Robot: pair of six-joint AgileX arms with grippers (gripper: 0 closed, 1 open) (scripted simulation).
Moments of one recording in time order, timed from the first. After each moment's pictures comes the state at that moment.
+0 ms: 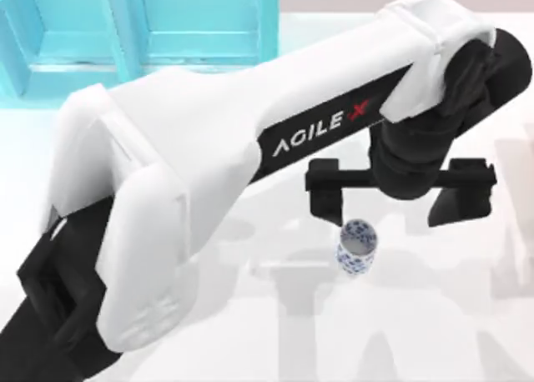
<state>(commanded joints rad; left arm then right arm) -0.96 2.44 2.31 -1.38 -0.07 -0.92 0.00 0.00 0.00 0.00 0.00 0.00</state>
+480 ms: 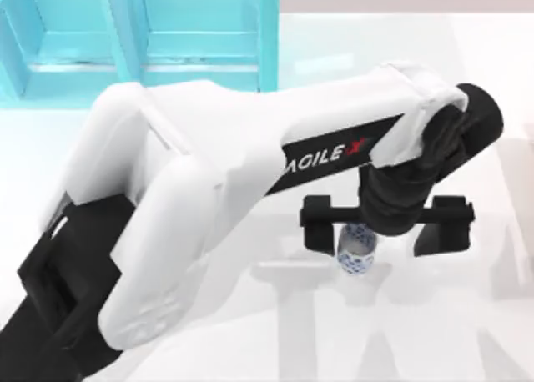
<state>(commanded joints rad) -0.95 2.44 2.07 -1.14 -0.07 -0.91 0.00 0.00 0.00 0.00 0.00 0.00</state>
